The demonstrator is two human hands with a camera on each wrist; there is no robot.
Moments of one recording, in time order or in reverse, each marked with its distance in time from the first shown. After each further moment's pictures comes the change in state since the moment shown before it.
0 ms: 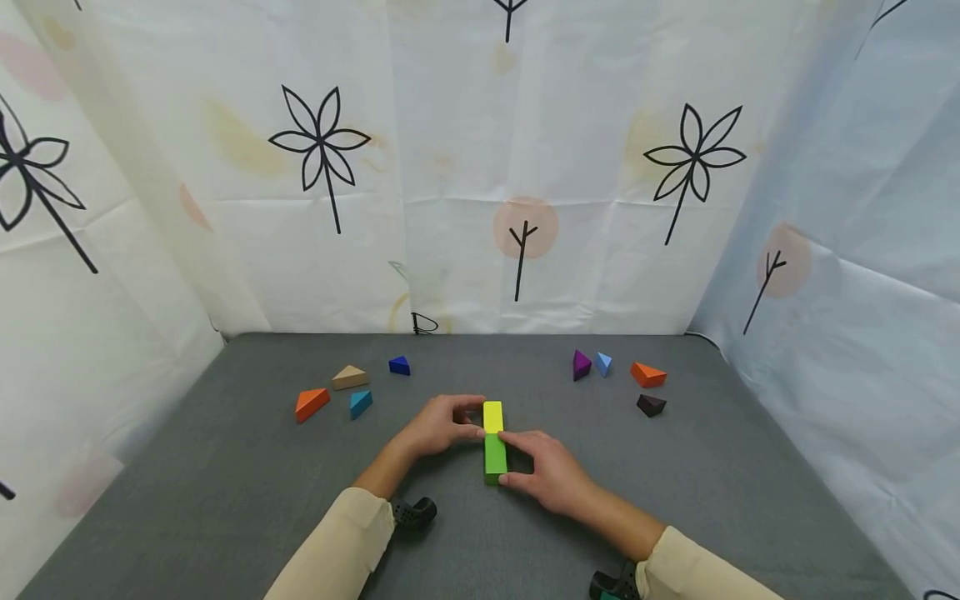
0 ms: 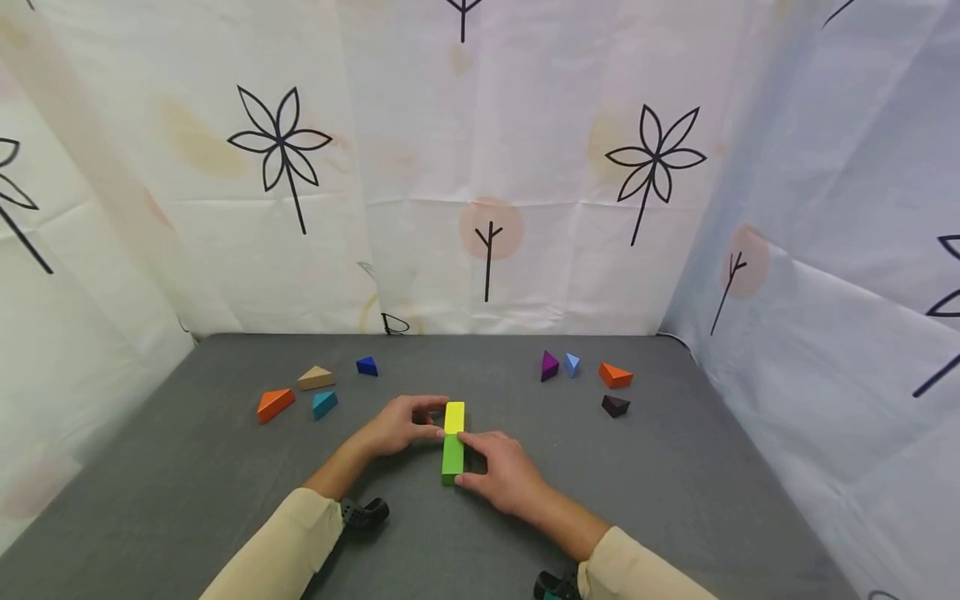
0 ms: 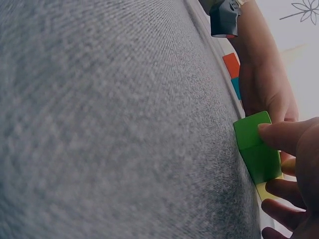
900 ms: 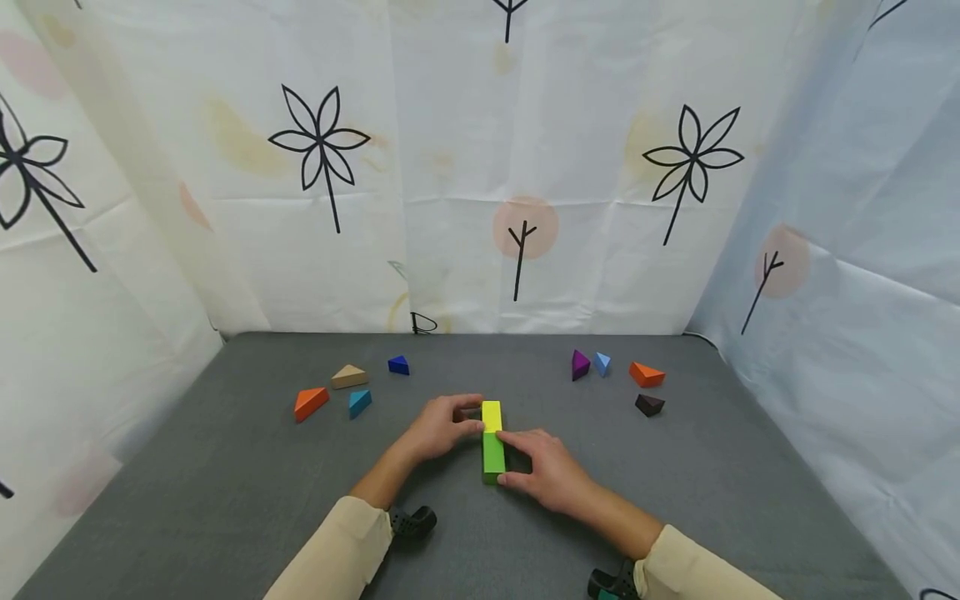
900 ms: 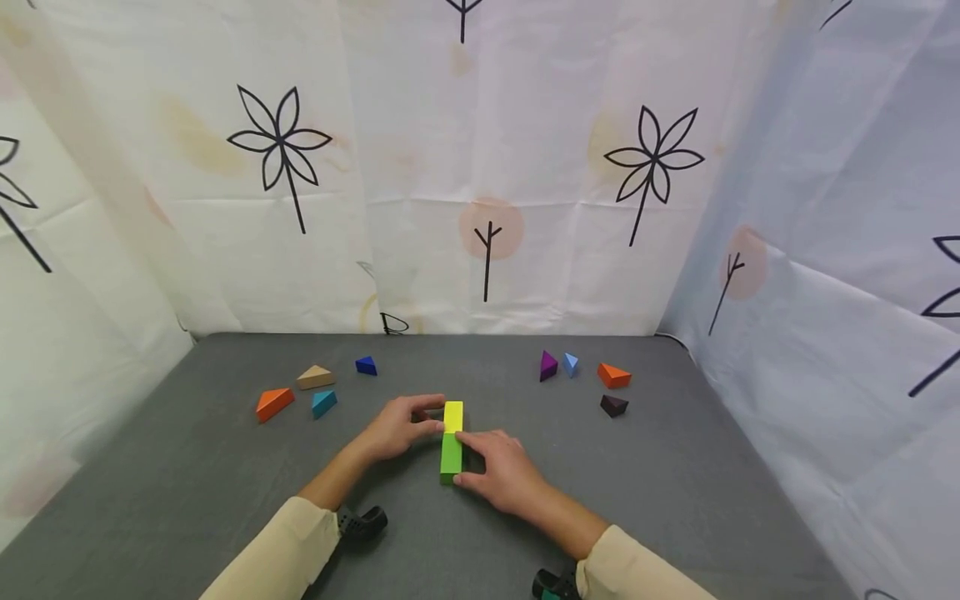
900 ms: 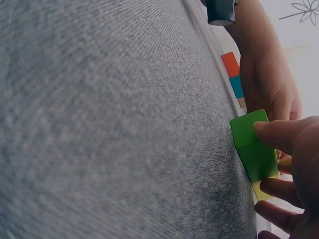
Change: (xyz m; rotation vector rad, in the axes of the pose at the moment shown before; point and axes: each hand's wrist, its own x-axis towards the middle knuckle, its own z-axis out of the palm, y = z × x) left_hand -0.004 0.011 0.007 0.042 0.067 -0.083; right_hand -0.001 0.000 0.000 -0.054 0.010 -0.045
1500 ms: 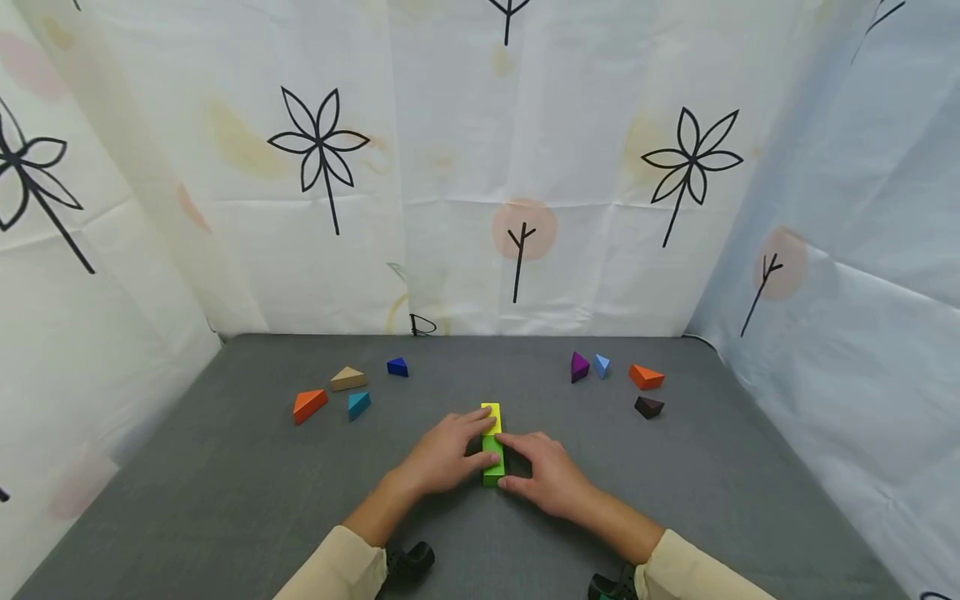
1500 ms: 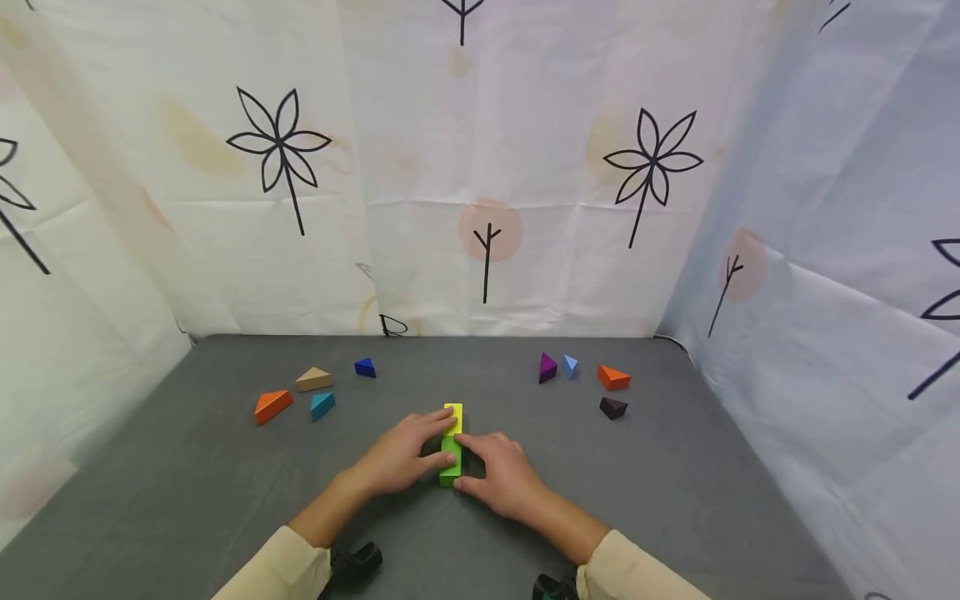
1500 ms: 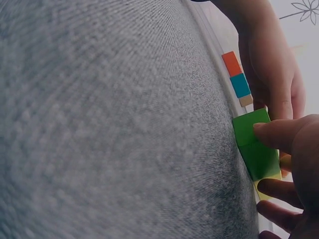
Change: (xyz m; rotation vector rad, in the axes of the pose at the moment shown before) left_hand -0.031 0.028 0.015 0.321 -0.011 0.125; right_hand -0.003 0.001 0.003 -0.006 0.036 -0.021
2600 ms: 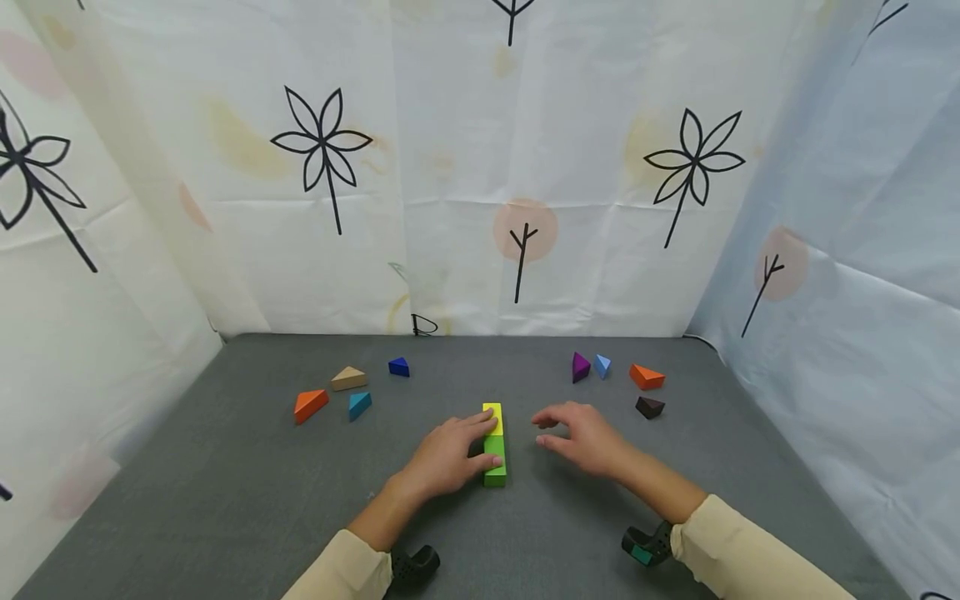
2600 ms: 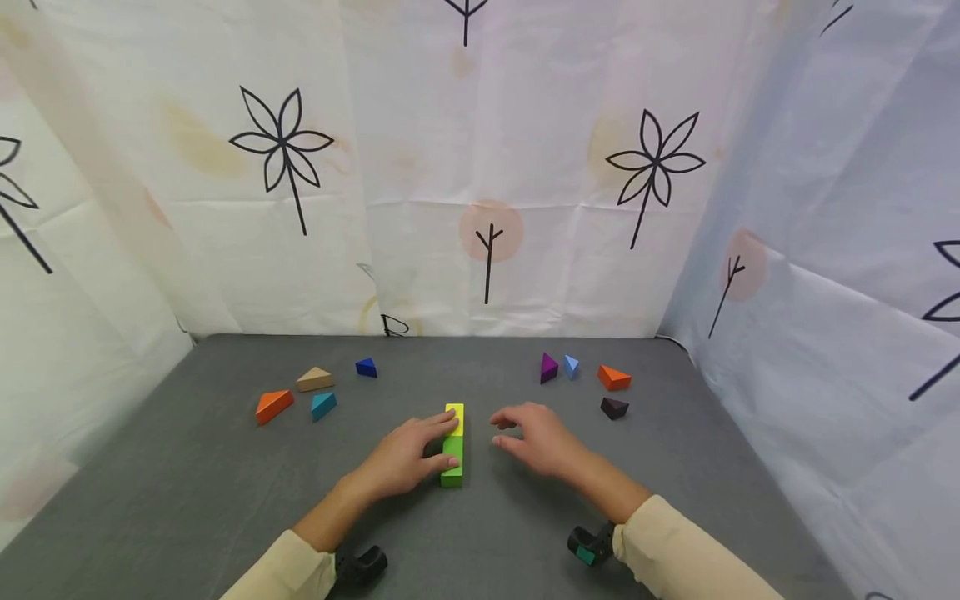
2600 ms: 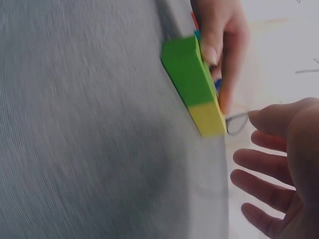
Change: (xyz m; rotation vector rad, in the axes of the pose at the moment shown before) left_hand -0.001 0.002 0.004 0.025 0.004 -0.051; right_hand 0.006 0.017 -0.063 -0.078 -0.029 -0.046
